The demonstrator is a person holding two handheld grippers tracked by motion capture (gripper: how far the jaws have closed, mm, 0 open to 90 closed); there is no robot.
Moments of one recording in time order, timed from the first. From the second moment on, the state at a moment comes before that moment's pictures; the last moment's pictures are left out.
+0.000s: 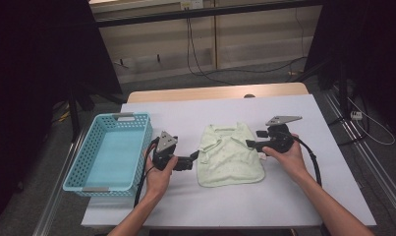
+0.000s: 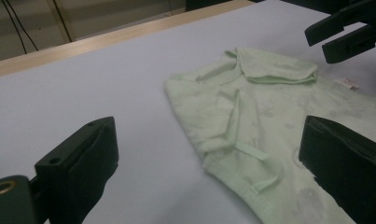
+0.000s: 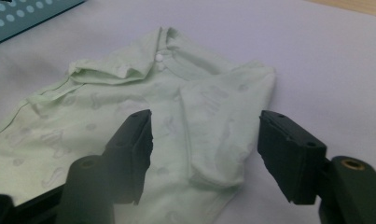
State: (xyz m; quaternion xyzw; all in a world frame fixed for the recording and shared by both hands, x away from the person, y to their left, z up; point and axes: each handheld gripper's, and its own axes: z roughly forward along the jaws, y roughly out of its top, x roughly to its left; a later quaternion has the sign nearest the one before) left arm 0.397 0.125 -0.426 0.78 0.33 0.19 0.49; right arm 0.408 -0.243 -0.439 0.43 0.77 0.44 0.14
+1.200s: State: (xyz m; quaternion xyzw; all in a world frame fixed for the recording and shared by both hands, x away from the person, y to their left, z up) left arm 0.507 0.082 -0.437 0.79 0.39 0.19 0.44; right arm 0.505 -0.238 -0.437 0.46 0.78 0.39 0.15
